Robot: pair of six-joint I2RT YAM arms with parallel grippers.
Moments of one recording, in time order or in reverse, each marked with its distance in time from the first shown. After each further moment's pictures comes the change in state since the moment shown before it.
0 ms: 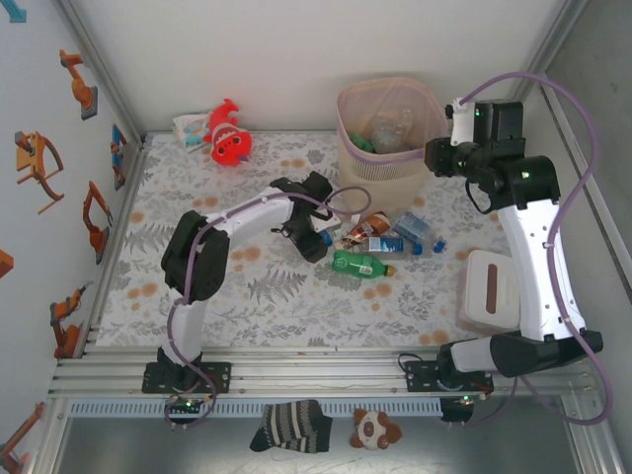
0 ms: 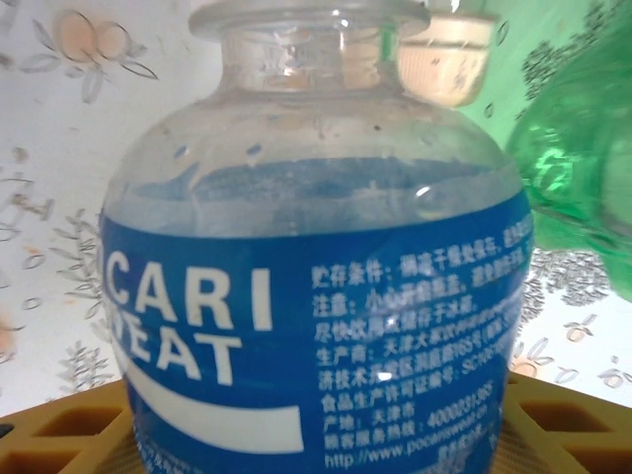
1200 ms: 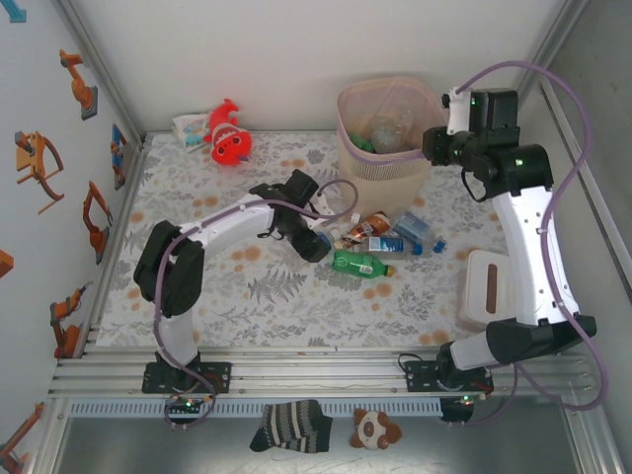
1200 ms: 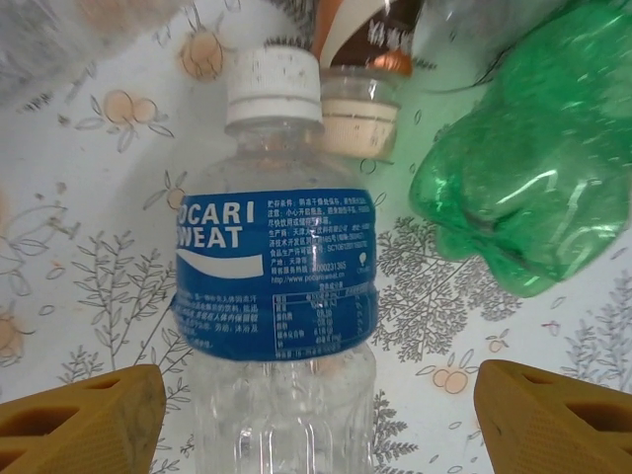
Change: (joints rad) left arm 0.026 -0.147 -0.177 0.181 0.106 -0.036; right arm 0.000 0.063 0.054 0.028 0.016 -0.007
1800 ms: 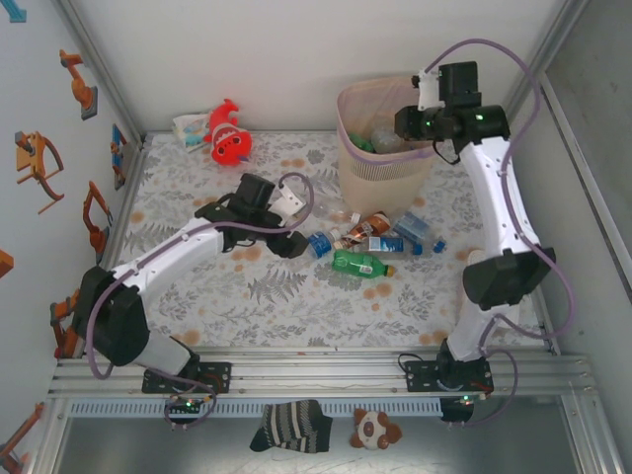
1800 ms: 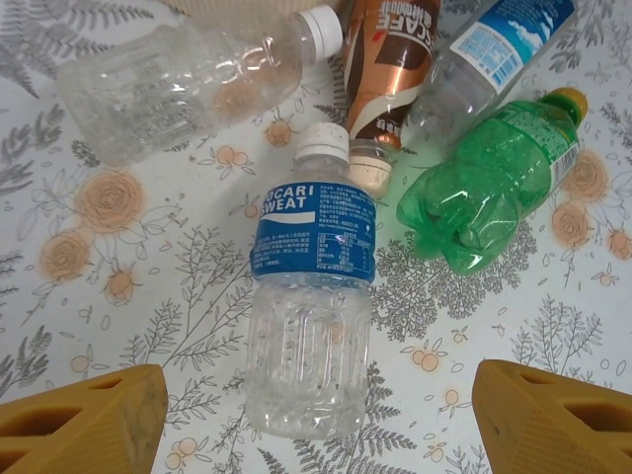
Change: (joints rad) left arm 0.096 -0.405 -0.320 0.235 0.084 -0.067; right arm 0.000 0.343 0.259 0.017 -0.157 0.031
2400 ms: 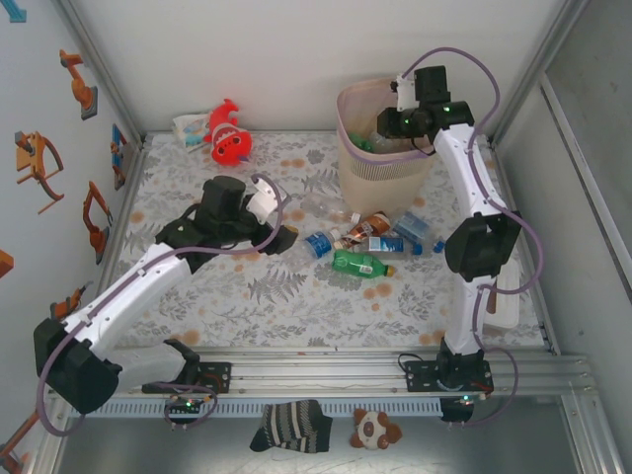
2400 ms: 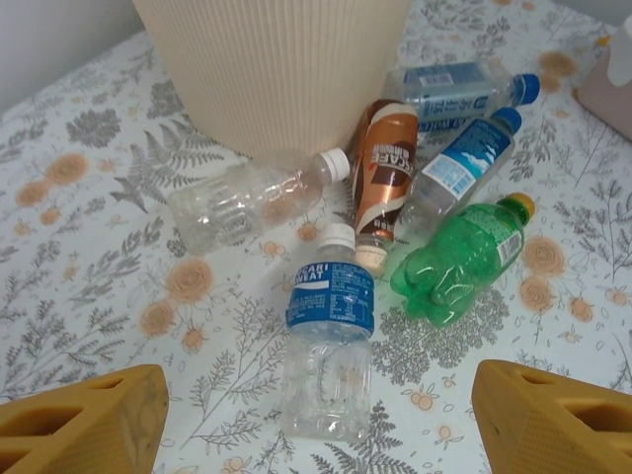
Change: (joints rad) left arm 0.009 -0.291 -0.084 0.066 -0.029 -0.009; right arm -0.001 0.310 0.116 0.105 -0.077 0.001
